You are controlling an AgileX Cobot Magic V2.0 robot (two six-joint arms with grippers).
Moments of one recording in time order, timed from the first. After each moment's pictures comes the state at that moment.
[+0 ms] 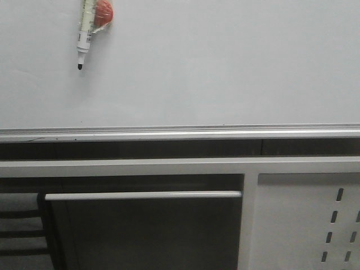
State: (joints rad) left arm -0.12 0.00 0.00 -0.13 0.08 0.05; right arm 0.04 -0.01 0.01 0.00 0.15 -0.03
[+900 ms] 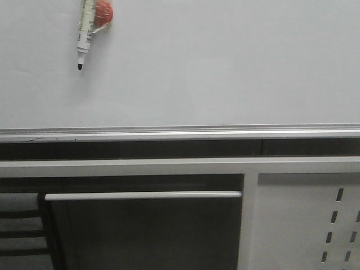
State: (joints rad) left arm -0.12 0.00 0.00 -0.14 0.08 0.05; right arm 0.04 -0.01 0.01 0.00 0.15 -0.03
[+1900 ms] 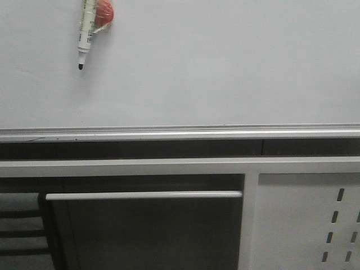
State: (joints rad) left arm -0.12 0.26 -0.31 -0.61 0.38 0.31; right arm 0.04 0.31 -0.28 0.46 0.43 -0.04
